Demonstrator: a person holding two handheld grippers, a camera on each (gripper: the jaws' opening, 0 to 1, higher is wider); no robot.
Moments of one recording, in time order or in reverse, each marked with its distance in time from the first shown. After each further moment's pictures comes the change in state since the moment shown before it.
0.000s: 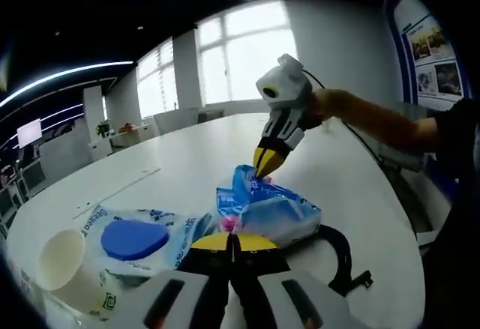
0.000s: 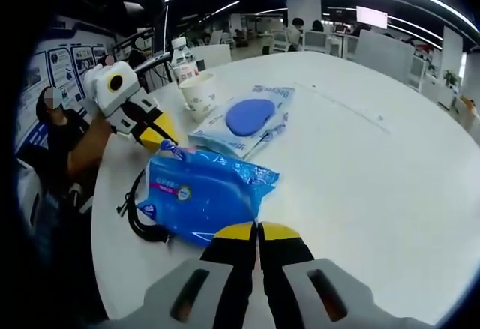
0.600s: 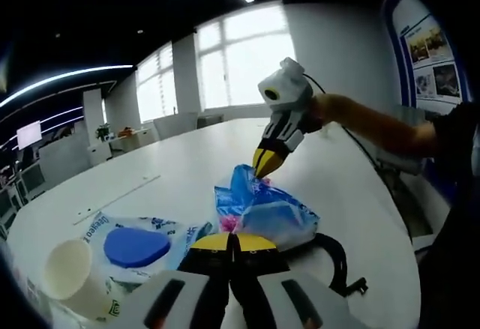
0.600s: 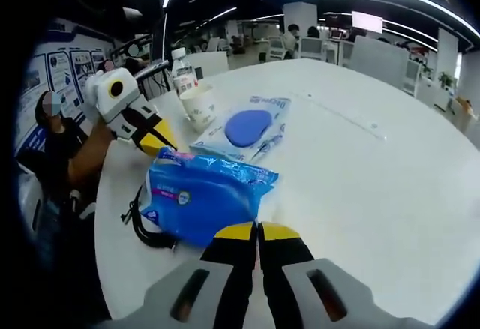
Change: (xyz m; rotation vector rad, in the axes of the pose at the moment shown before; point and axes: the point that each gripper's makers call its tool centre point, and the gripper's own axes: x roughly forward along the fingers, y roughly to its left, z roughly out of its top) left arm -0.003 0.003 0.015 -0.005 -0.035 -0.001; right arm -0.018 -0.001 0.014 0.012 -0.054 -0.025
